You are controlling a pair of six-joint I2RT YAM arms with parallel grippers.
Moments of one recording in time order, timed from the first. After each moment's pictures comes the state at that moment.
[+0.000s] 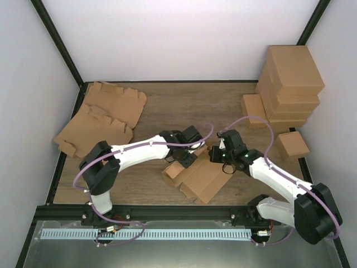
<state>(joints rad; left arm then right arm) -0.97 1.81 1.32 -0.72 -0.02 -0.13 0.52 1.13 0.60 -0.33 -0.16 0.57</state>
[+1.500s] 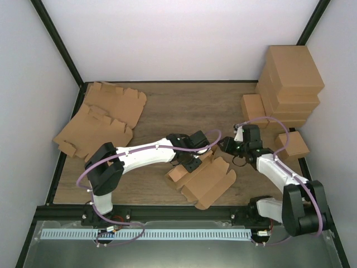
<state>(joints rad) -1.05 1.85 1.39 -0.78 -0.04 -0.13 0.17 1.16 0.53 -0.15 -0.37 0.53</state>
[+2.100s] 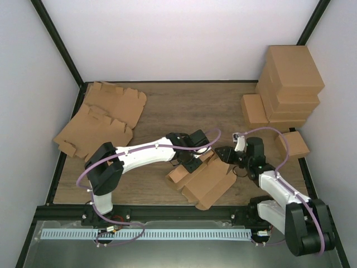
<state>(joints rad) -1.05 1.85 1.40 -0.80 0.01 -0.14 0.17 1.03 0.32 0.08 -0.57 0.47</state>
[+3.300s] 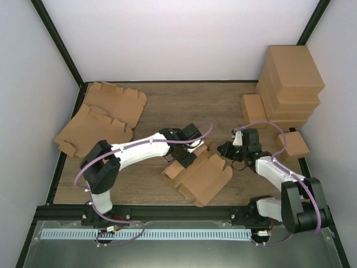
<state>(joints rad) -0.98 1.83 1.37 -0.79 0.04 -0.14 0.17 1.19 0.47 -0.09 -0.46 0.51</state>
